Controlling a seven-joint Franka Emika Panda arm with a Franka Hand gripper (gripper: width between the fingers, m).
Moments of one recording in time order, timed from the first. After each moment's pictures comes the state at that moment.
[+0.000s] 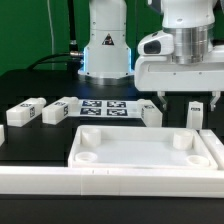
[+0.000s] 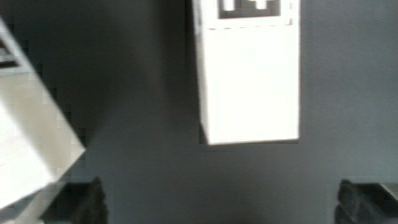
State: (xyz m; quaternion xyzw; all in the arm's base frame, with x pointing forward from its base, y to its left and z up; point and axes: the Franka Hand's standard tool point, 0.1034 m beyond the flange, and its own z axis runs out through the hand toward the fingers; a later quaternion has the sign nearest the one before) arm 0.456 0.130 0.041 -0.98 0.17 0.07 0.07
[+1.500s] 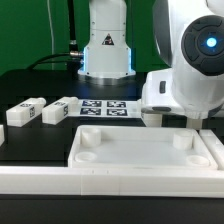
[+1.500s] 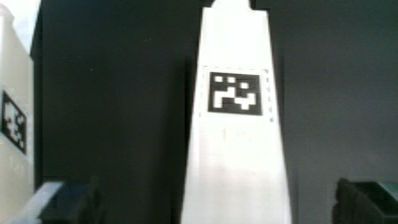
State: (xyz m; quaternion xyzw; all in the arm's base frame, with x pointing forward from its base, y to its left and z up) arm 0.441 0.148 0.016 -0.89 0.10 0.44 0.08
